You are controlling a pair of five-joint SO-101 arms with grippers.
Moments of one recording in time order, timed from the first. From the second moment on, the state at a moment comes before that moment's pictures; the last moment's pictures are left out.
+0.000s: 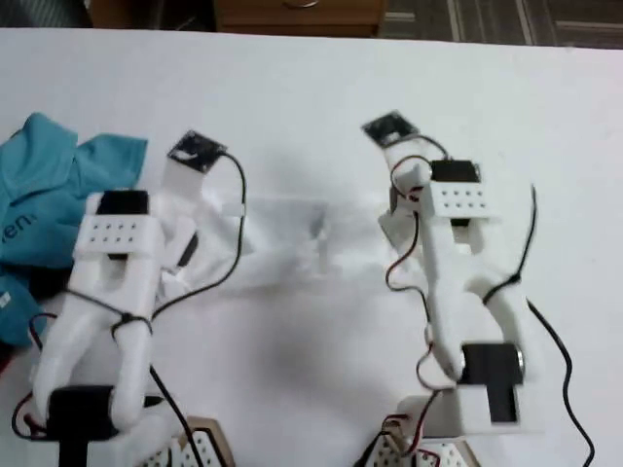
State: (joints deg) left arm -8.5 -17.5 33.6 70.7 -24.3; right arm -6.0 -4.4 16.7 73.1 27.1
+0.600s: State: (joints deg) left arm -33.1 -18.7 42.0 67.6 -25.5; right arm -29.5 14.5 4.6 63.4 15.5
